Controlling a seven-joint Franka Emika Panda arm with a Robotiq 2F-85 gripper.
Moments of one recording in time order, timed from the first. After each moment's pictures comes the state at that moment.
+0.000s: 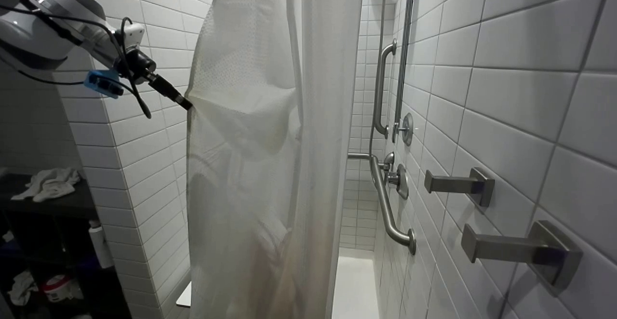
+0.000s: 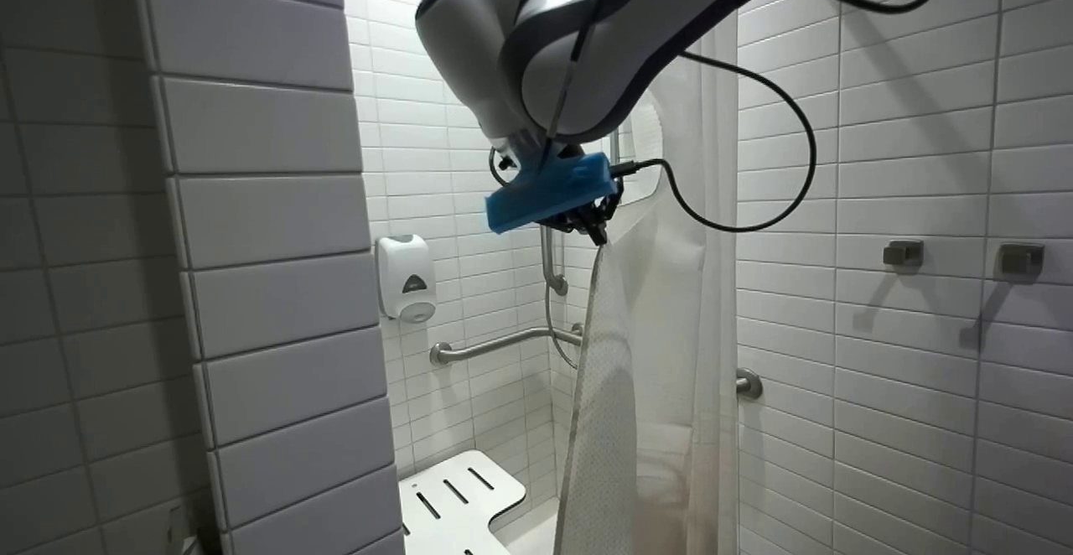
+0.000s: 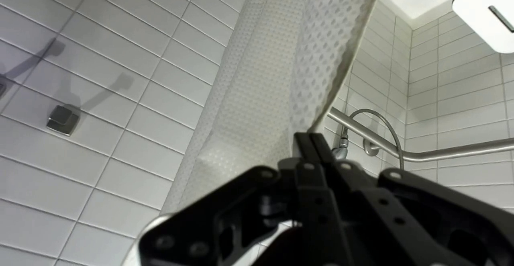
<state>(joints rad) 0.16 -0.14 0.21 -2.11 -0.82 1.81 1.53</state>
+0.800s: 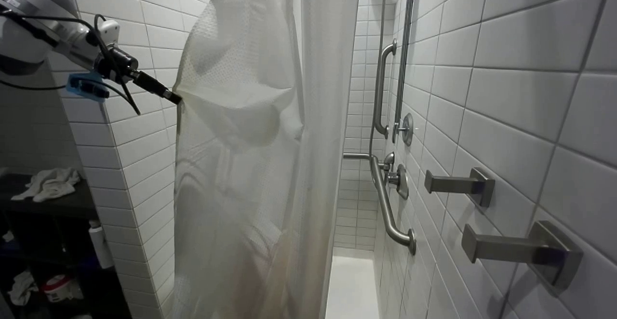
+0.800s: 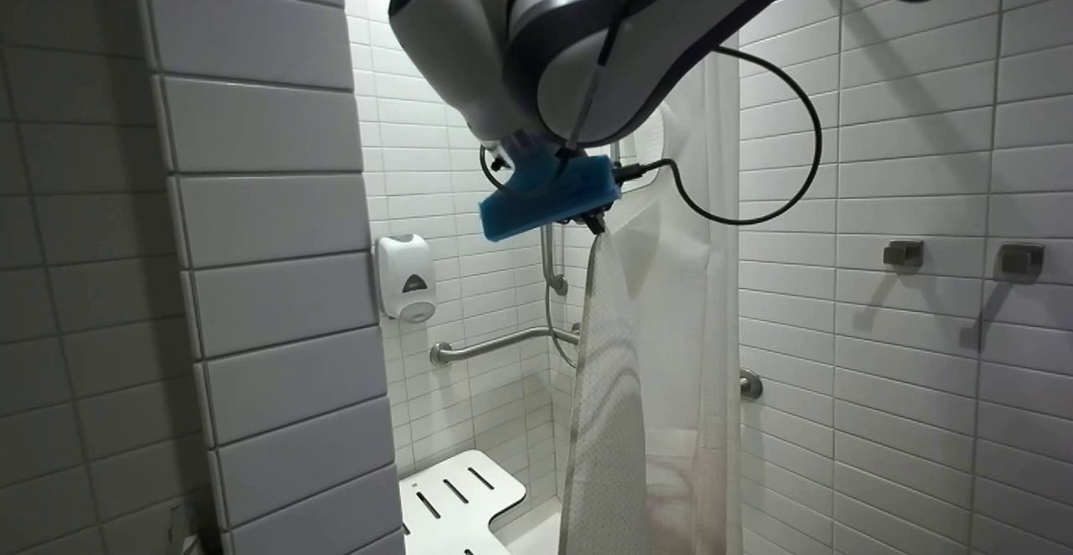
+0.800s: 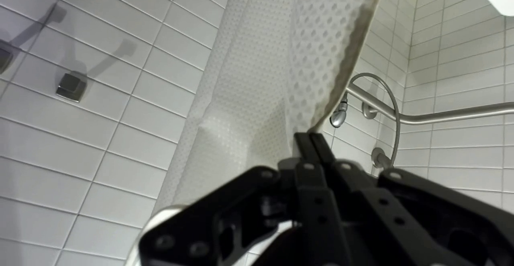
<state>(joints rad) 0.18 -0.19 0.28 -2.17 -0.92 1.76 1.62</state>
